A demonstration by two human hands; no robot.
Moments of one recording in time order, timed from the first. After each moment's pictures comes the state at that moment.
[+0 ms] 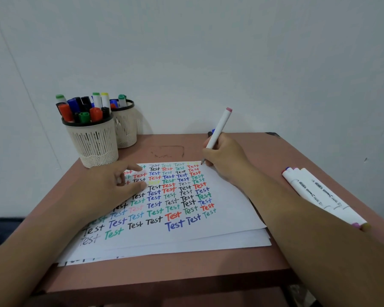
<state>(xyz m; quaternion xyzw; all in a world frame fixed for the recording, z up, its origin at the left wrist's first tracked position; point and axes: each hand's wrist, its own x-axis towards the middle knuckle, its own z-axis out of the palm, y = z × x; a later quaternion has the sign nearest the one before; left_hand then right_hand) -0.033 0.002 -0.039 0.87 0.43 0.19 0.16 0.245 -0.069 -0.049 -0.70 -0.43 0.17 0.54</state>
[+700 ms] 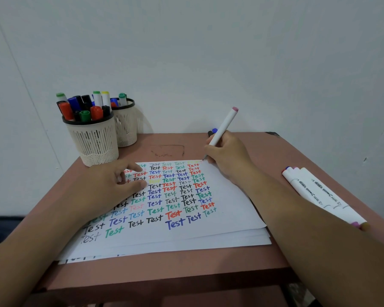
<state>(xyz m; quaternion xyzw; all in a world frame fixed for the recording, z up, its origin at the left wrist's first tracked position) -0.034 0.001 -0.039 0.87 0.42 0.20 0.16 0.248 -0.067 -0.051 -0.69 -0.40 0.17 0.58</state>
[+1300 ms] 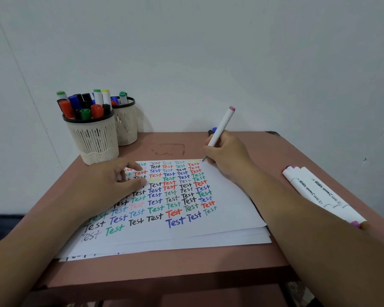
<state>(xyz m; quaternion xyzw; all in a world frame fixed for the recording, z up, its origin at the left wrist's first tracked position) -0.035 0.003 -0.041 0.86 0.42 0.21 0.18 0.247 -0.069 -0.050 -0.69 -0.41 0.18 0.57</state>
